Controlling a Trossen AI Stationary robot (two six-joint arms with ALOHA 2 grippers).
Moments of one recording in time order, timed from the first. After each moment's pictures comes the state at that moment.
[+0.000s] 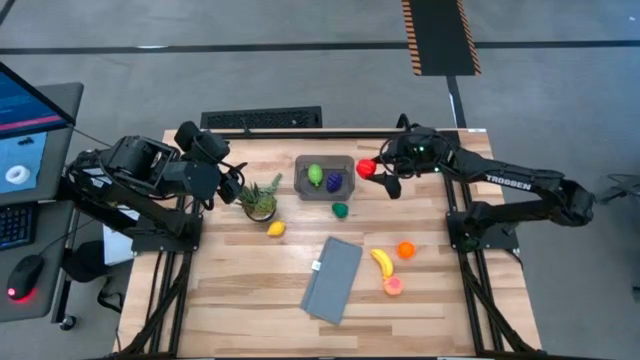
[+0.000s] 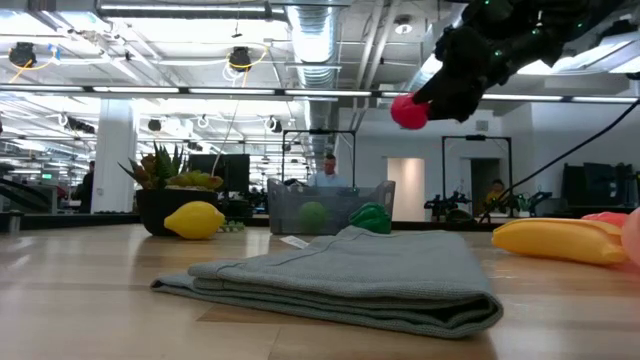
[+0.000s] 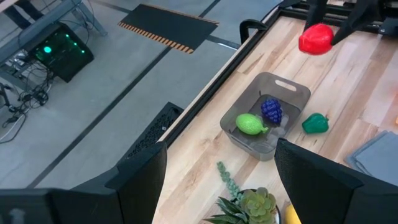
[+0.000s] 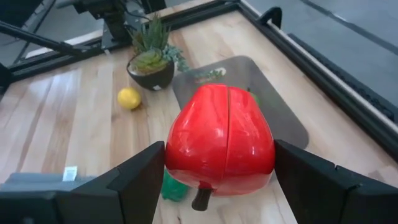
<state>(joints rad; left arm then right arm) -0.24 1.31 1.88 -1.57 -0.83 -0.59 -0.51 1.08 0.70 -0.14 -0.34 -0.01</state>
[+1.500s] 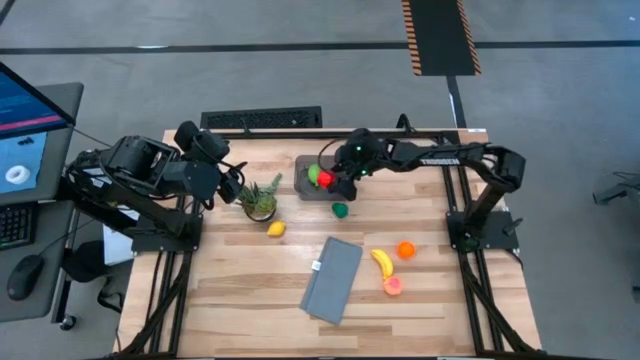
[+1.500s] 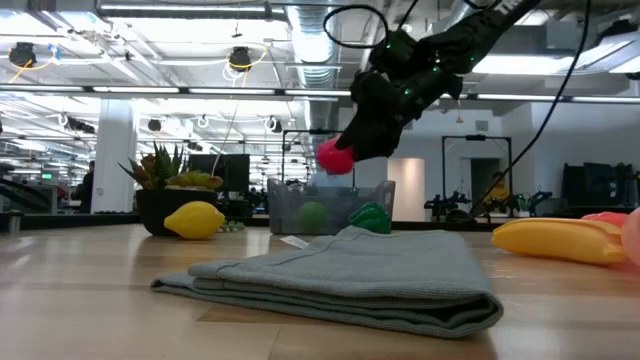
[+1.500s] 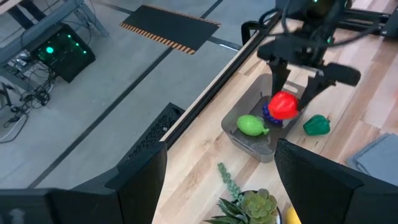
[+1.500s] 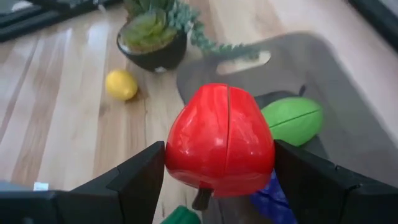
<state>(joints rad) -0.24 1.31 1.88 -1.57 -0.83 -0.60 -0.41 1.70 1.06 -0.10 -0.37 -0.05</state>
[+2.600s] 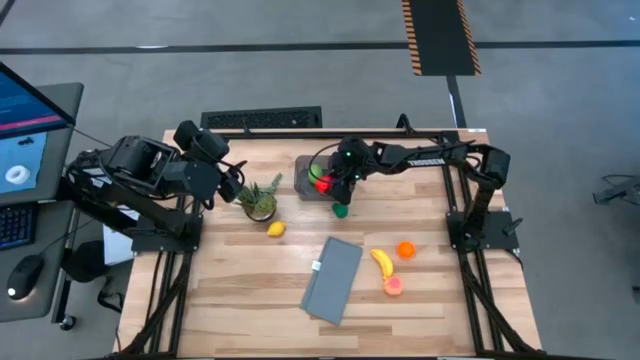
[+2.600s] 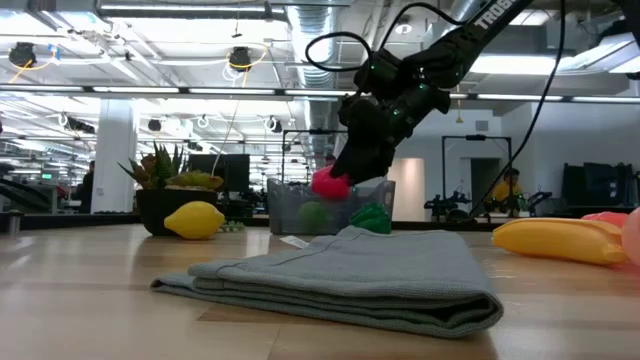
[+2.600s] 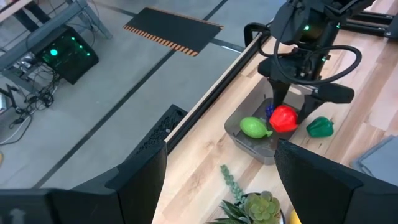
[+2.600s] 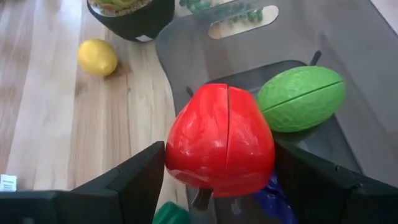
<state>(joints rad) -0.24 1.31 1.88 -1.57 -0.85 -0.59 -0.39 1.81 1.11 -0.13 -0.34 -0.05</state>
